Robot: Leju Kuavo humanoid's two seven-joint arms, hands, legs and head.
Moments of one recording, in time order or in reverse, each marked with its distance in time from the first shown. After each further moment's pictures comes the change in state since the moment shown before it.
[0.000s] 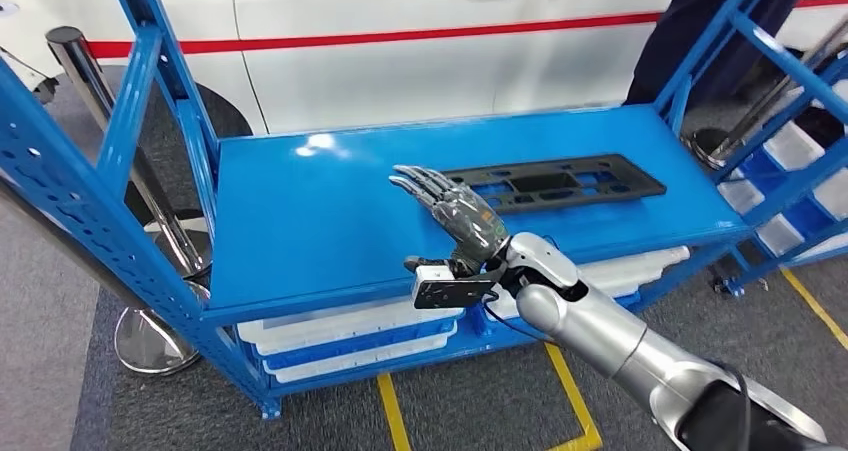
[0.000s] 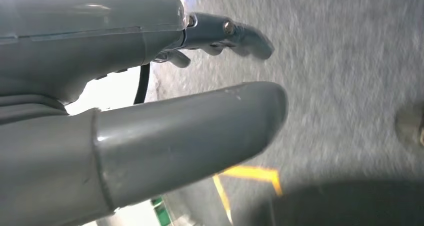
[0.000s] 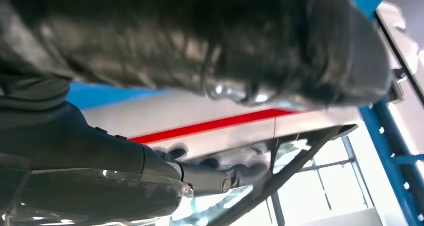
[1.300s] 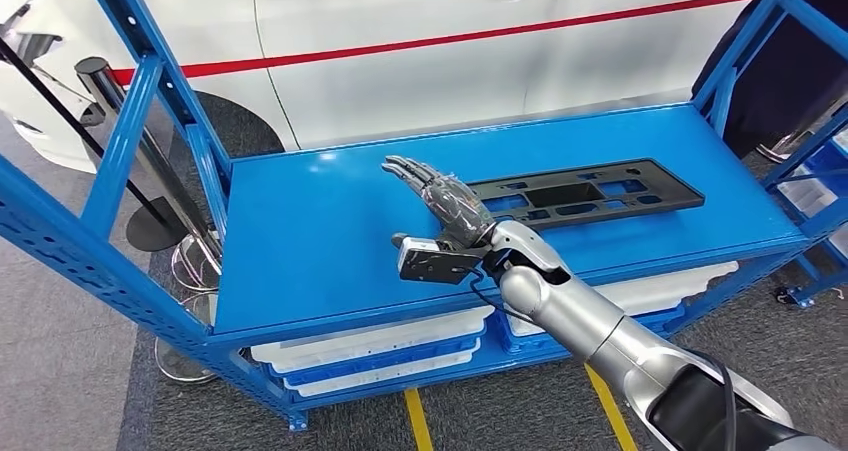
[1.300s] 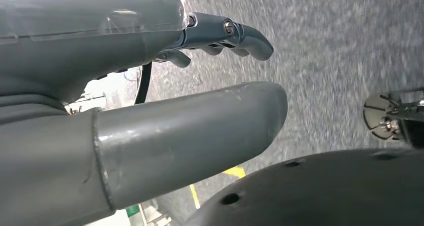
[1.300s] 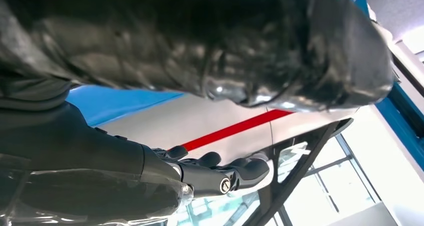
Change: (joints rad) left arm -0.010 0.034 -0.001 0.001 0.077 -0.028 -0.059; right arm -0.058 0.089 -0.010 0.127 -0.091 0.039 0.002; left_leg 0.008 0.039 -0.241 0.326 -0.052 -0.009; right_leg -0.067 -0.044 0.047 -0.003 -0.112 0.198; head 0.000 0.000
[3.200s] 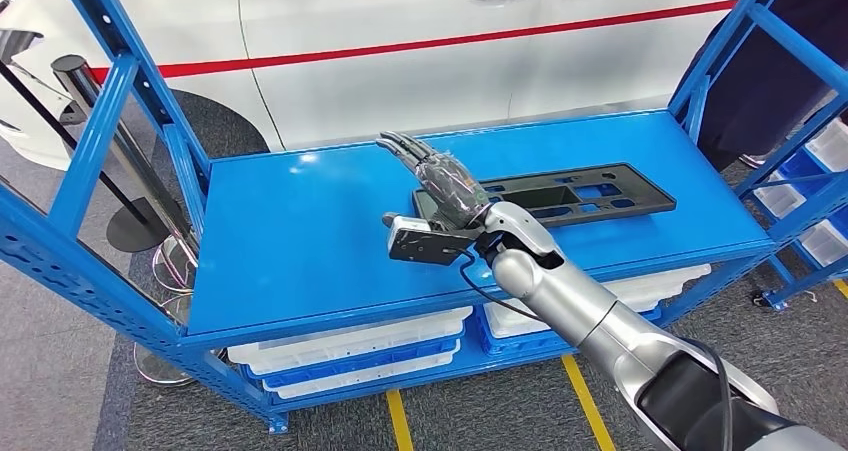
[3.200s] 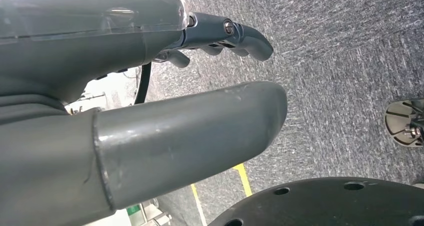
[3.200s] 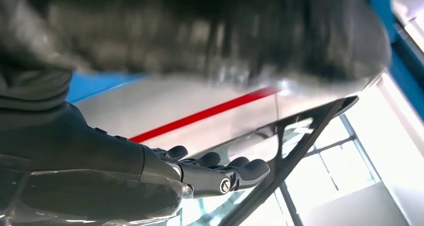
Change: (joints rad) left arm -0.004 0.008 -0.030 0.000 0.032 -0.009 -0.004; right arm -0.061 0.029 -0.014 0.020 0.048 -0.021 0.026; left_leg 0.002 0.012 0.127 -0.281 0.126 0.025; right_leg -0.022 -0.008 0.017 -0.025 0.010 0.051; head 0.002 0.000
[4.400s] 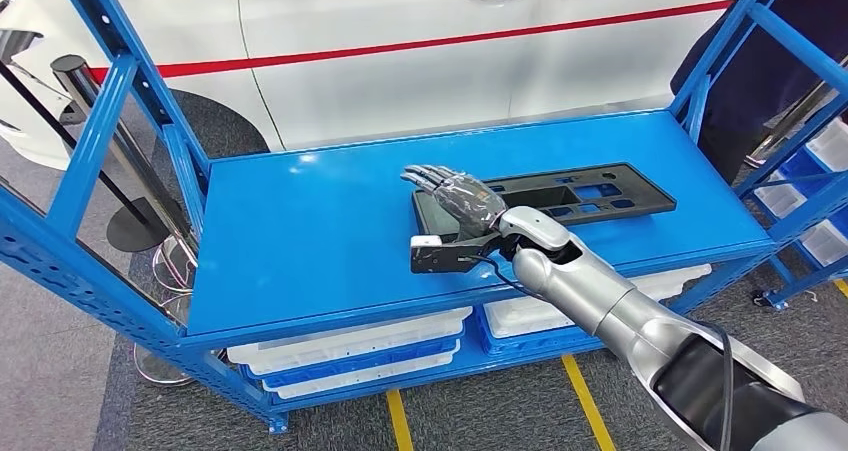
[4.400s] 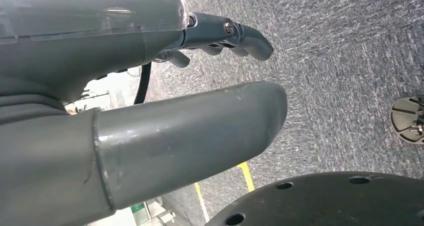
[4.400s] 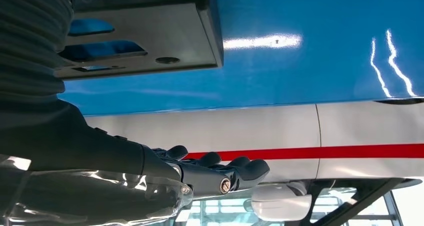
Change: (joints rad) left arm -0.001 -0.002 -0.059 0.000 0.061 -0.007 0.022; right arm -0.057 -0.087 0.097 0.177 0.081 0.102 -0.010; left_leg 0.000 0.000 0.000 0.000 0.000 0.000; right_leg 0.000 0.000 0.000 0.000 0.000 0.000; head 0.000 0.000
